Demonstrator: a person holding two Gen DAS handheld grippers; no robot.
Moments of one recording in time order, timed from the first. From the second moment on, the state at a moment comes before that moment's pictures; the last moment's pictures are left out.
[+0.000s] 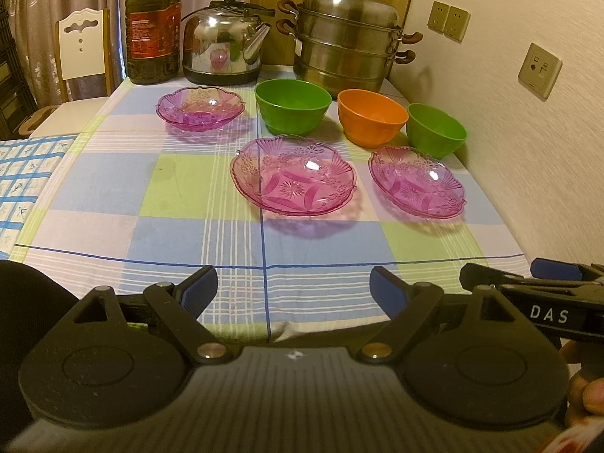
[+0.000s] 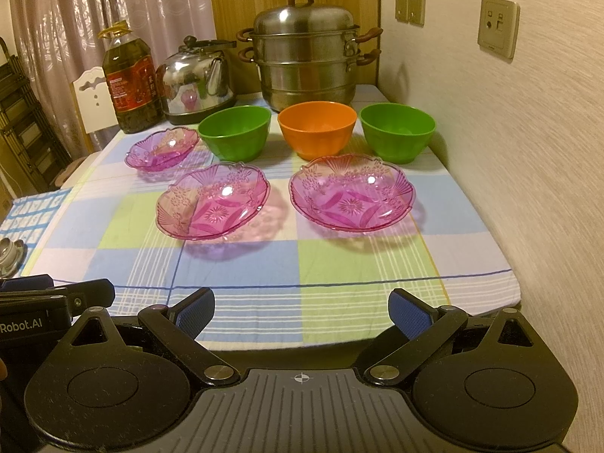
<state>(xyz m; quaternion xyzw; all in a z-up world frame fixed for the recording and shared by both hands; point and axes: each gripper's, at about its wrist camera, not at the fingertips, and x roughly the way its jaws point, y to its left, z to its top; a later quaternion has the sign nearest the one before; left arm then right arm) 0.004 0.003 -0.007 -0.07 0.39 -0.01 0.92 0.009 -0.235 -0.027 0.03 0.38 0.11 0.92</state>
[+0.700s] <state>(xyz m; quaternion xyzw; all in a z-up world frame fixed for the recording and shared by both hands) 0.007 0.003 -0.004 -0.08 0.38 -0.01 0.92 0.009 -0.234 -0.029 0.03 0.38 0.12 0.92</state>
